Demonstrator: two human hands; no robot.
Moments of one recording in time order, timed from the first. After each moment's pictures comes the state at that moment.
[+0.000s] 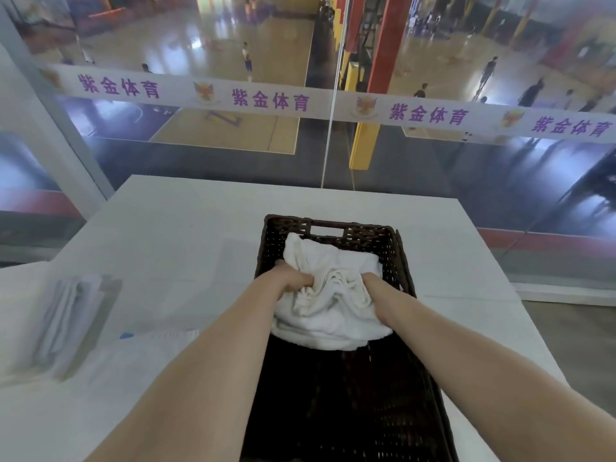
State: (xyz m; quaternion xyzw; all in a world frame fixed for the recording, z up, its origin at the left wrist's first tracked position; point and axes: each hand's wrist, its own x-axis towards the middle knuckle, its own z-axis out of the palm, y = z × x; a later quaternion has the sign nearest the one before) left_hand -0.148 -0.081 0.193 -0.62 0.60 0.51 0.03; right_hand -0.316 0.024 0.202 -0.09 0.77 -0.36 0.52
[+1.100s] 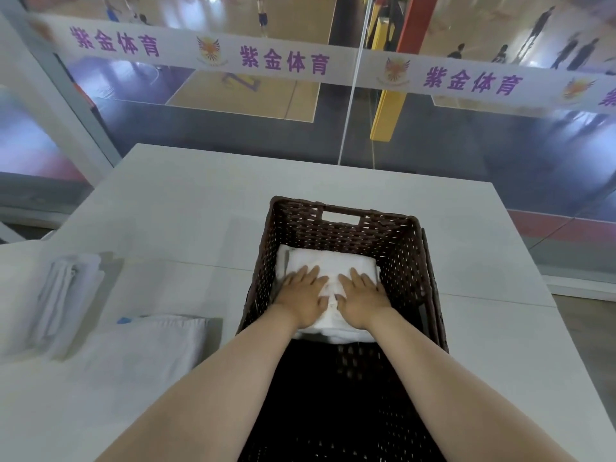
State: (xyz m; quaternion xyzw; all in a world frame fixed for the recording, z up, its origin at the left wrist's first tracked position) left_hand -0.160 -0.065 0.117 -0.40 0.89 0.20 0.12; right_hand -0.314 -0.009 0.122 -0.60 0.75 0.18 0.23
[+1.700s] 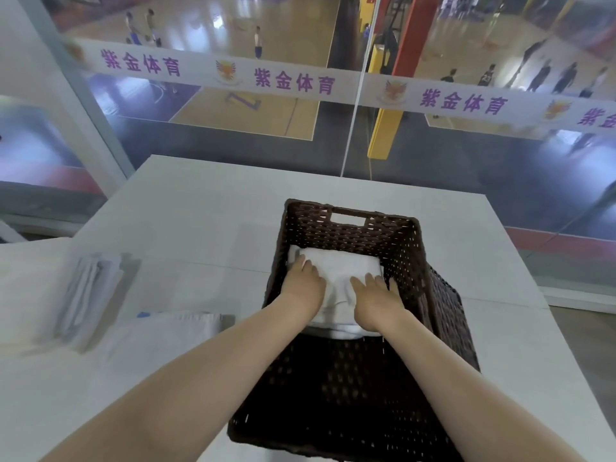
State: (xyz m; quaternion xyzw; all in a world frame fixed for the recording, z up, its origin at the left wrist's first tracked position) left_hand -0.150 -0.039 0.185 -0.33 0.90 -0.12 0.27; right_hand -0.292 0.027 0.171 -0.59 0.77 0.17 0.16
